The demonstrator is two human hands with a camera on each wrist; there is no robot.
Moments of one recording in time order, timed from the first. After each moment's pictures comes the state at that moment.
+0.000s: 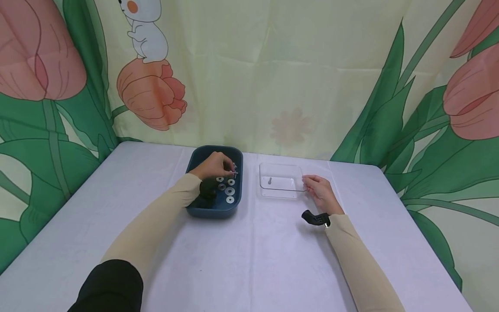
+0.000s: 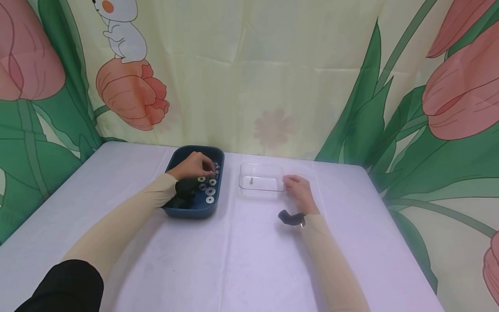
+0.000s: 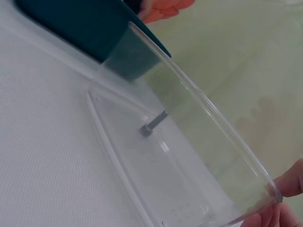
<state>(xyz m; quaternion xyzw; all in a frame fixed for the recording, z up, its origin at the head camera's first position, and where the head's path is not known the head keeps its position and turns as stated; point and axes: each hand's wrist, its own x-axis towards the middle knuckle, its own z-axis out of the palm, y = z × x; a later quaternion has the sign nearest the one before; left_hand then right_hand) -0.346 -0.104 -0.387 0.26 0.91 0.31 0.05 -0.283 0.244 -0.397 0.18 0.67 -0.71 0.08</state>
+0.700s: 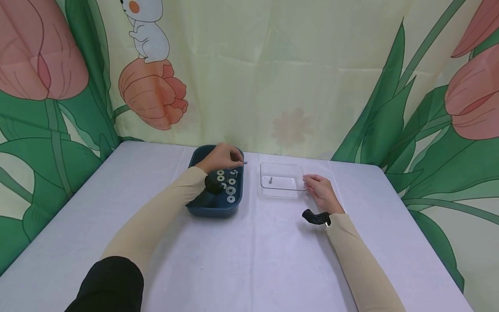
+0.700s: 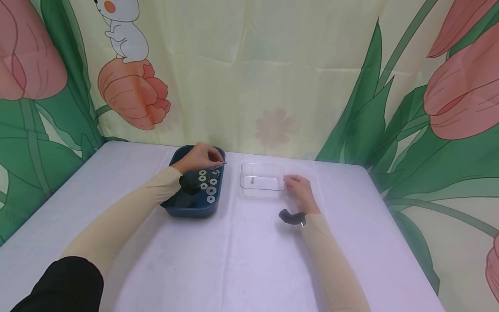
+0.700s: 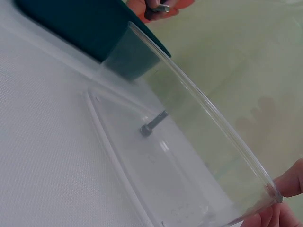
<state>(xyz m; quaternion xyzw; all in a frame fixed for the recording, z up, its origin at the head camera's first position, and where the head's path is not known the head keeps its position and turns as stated) -0.343 -0.086 -0.359 0.27 0.89 0.36 0.02 -0.282 0.245 -0.395 0.17 0.67 -0.72 0.08</state>
